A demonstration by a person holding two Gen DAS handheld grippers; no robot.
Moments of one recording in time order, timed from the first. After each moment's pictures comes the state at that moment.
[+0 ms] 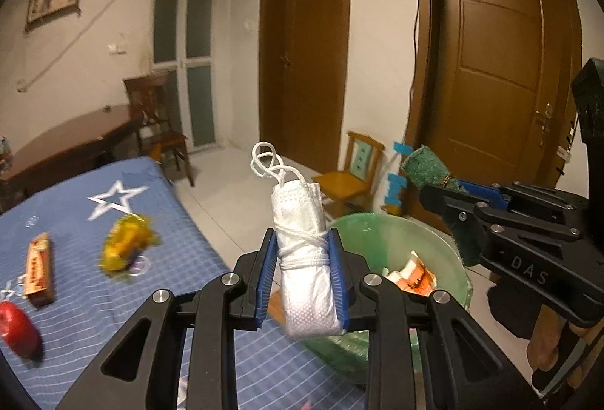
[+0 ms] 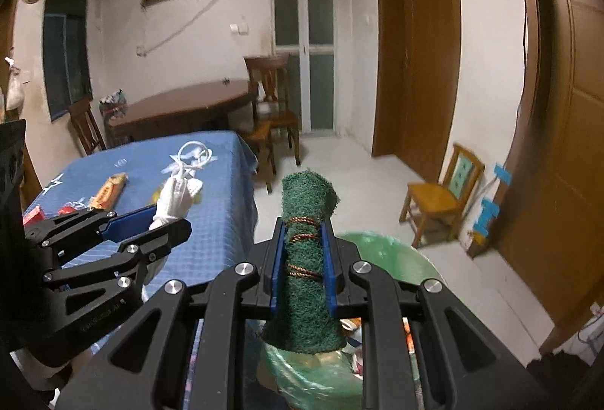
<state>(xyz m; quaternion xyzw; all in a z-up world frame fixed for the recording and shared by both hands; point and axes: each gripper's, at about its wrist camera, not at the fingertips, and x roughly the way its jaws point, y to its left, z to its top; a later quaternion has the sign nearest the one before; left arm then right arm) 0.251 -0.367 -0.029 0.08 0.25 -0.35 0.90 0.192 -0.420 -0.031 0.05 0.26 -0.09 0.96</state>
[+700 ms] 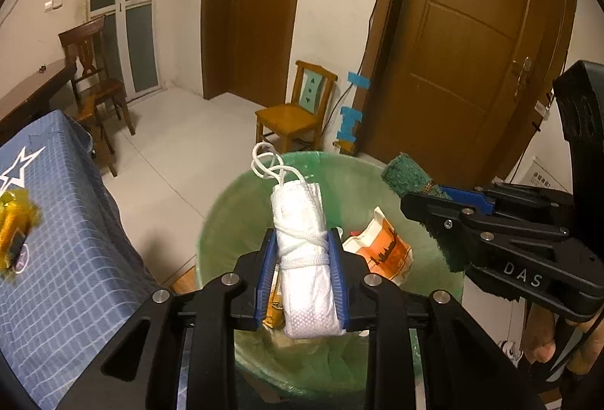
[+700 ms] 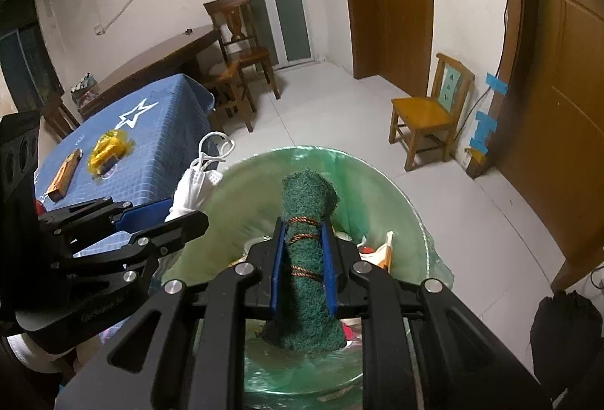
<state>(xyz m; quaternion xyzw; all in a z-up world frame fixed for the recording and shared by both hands) 0.311 -0.483 -0.136 0.12 0.36 -0.43 0.82 0.211 -0.510 -0.100 0.13 0.37 -0.10 0.91</state>
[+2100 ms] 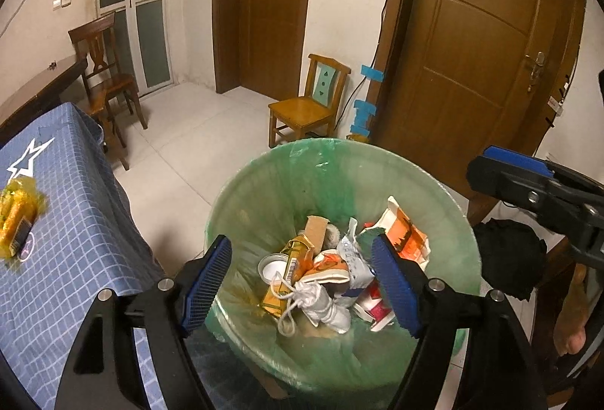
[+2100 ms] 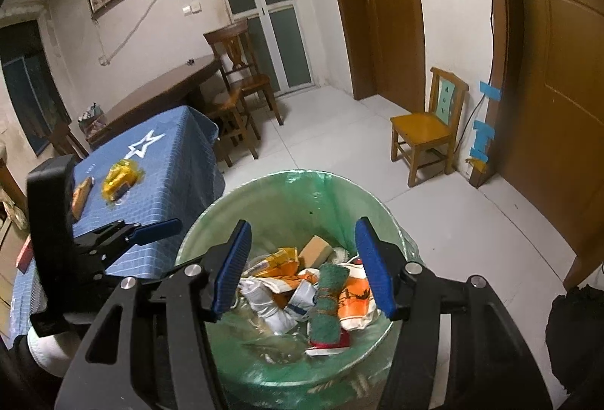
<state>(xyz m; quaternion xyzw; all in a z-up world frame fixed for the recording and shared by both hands) 0.306 -0.475 -0.146 0.13 0.36 -0.40 0.83 0.174 -0.517 -0.073 0.15 0.30 -0.10 0.94</state>
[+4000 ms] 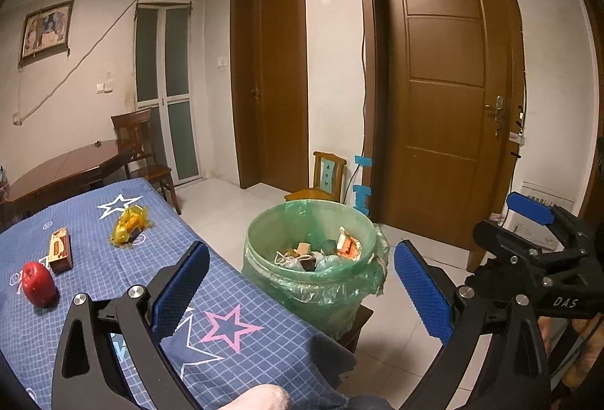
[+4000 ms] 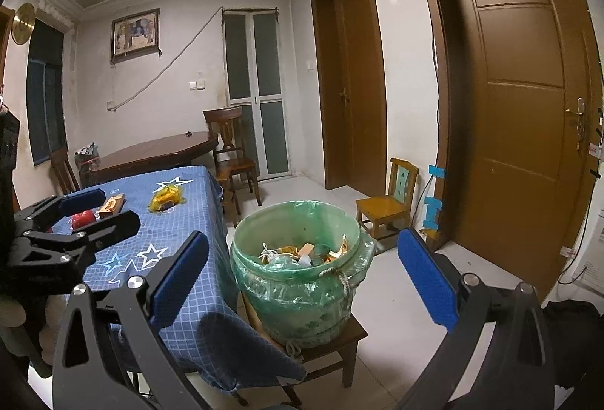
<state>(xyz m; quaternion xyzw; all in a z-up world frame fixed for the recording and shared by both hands) 0.044 -0.298 -0.018 0.10 0.17 -0.39 0.90 -0.042 -0.392 -0.038 0.07 0.13 -0.18 0.97</state>
